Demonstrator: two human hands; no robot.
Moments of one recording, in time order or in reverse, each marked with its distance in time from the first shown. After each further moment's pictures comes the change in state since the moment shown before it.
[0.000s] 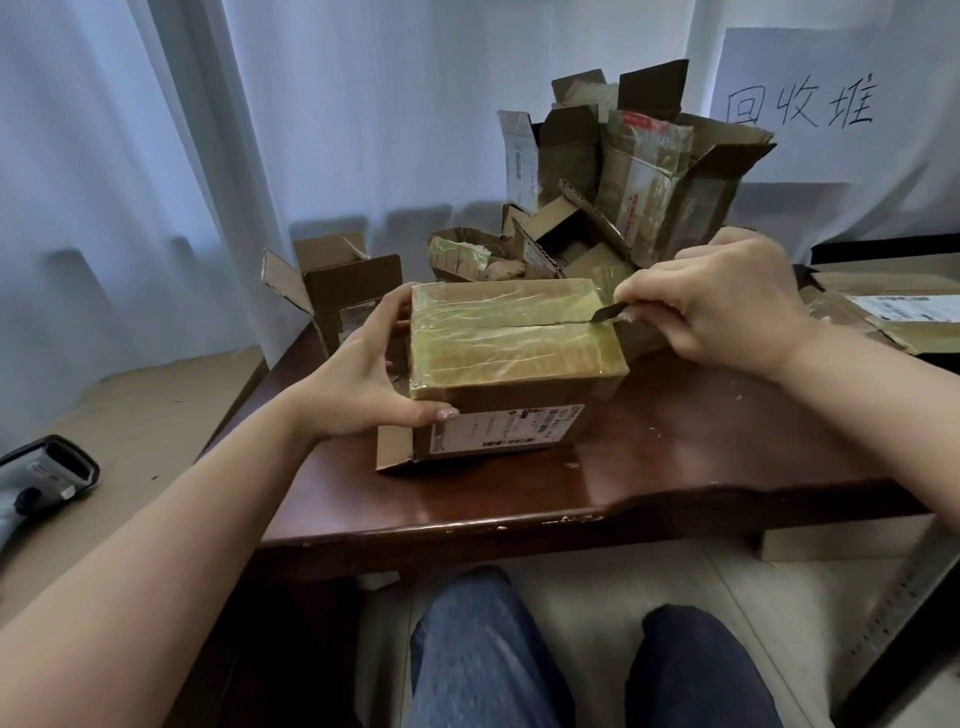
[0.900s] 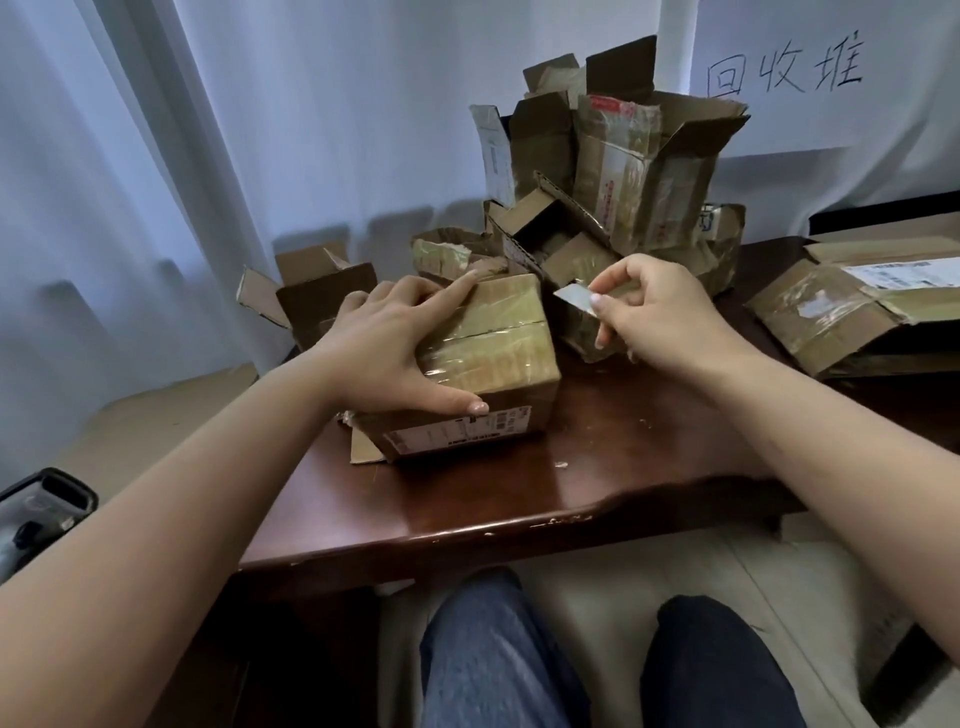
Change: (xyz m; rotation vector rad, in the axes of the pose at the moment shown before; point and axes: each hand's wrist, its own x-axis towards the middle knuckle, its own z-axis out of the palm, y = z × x) left_hand 0.041 0.041 0.005 0.980 -0.161 -0.097; right_hand 0.002 -0.021 0.035 0.862 -0.063 0.870
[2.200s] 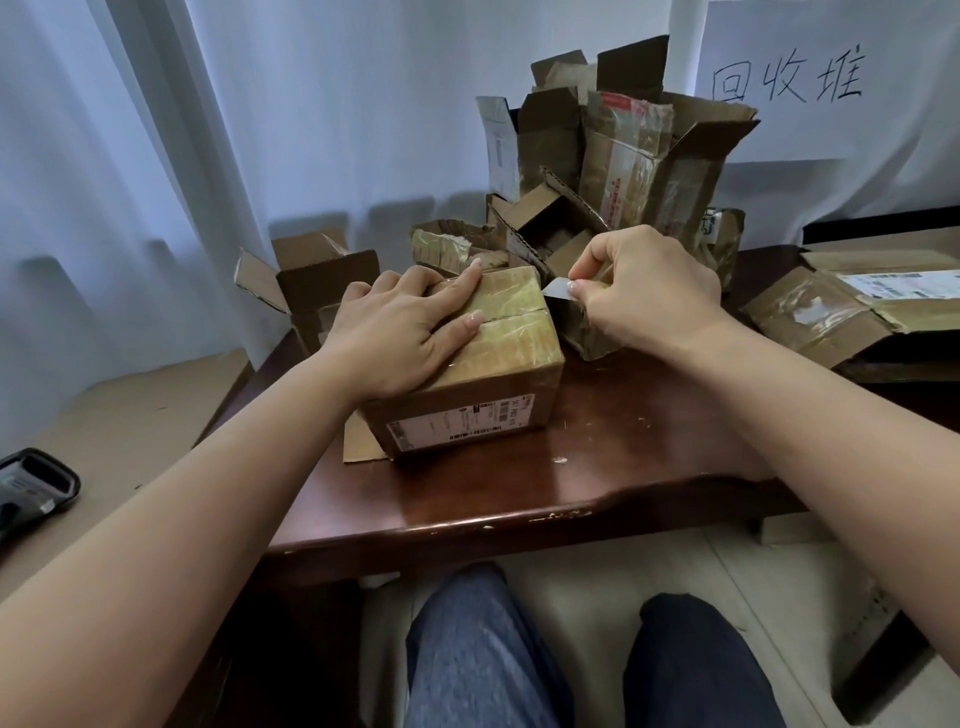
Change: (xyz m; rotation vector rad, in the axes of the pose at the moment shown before) left_hand 0.011 0.002 0.017 0.014 0.148 -0.094; right_hand -0.007 -0.046 0.001 -0.455 0.063 -0.054
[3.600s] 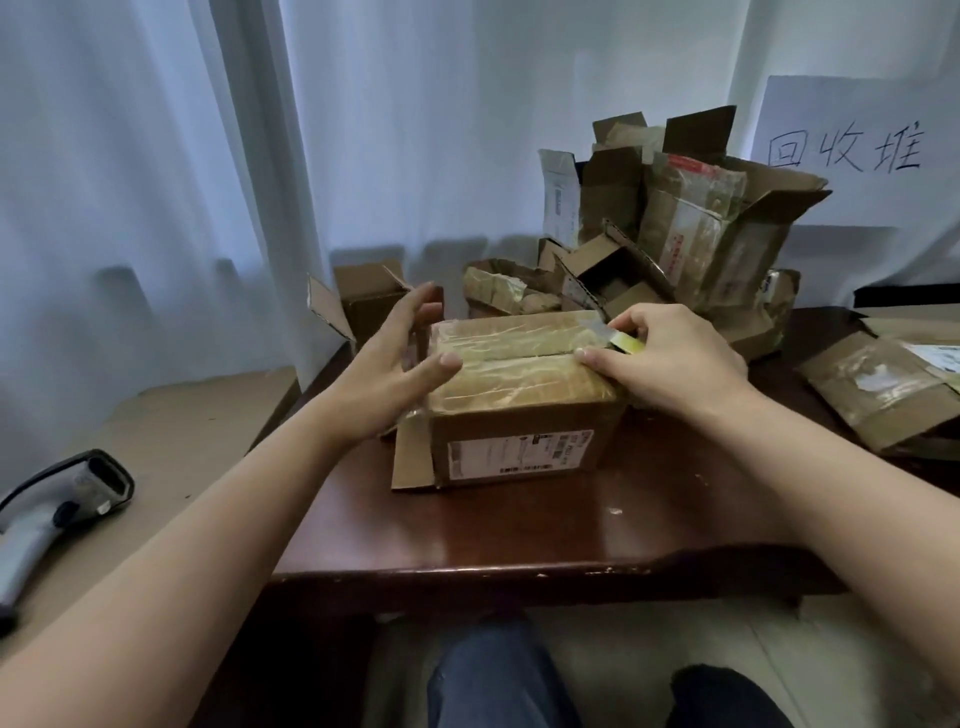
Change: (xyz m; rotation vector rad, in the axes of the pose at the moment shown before) left_hand -0.041 -0.049 0.004 -1.044 0.094 -0.095; right_hand 0.006 -0.017 0.025 -0.041 -0.091 0.059
